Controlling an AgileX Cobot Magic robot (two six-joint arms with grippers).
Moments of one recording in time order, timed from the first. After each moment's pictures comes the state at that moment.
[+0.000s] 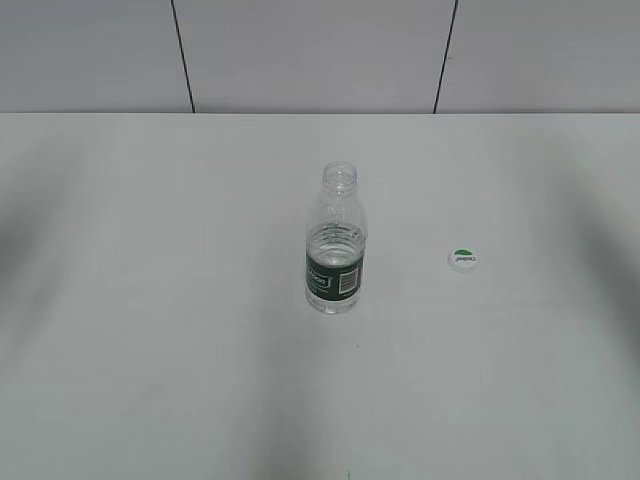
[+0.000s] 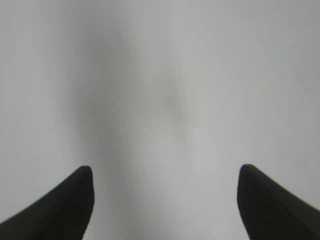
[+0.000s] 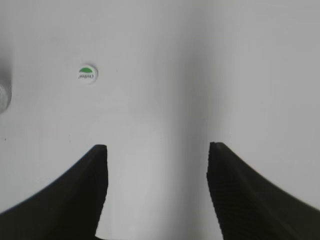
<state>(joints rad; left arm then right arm) 0.05 1.36 -1.12 0.01 1.06 0.20 0.03 1.38 -1.40 0.08 1.21 -0.16</state>
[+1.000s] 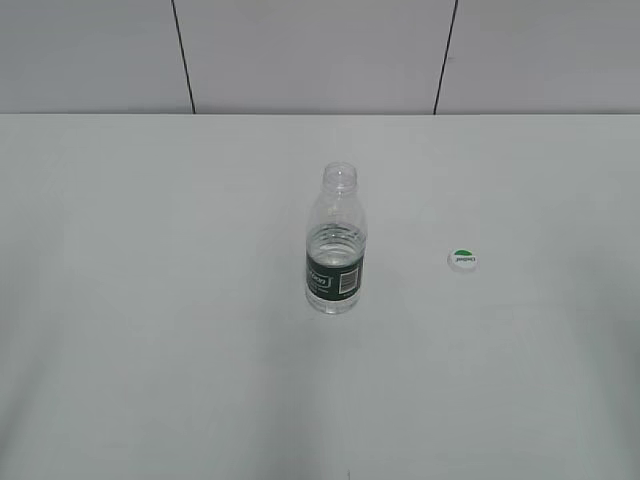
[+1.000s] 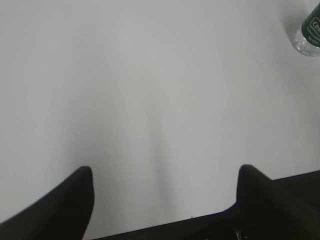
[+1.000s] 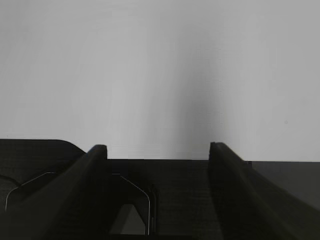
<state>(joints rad) 0.05 0.34 -0.56 -0.12 1.08 0.17 0.03 0.60 -0.66 0.08 1.15 -0.16</state>
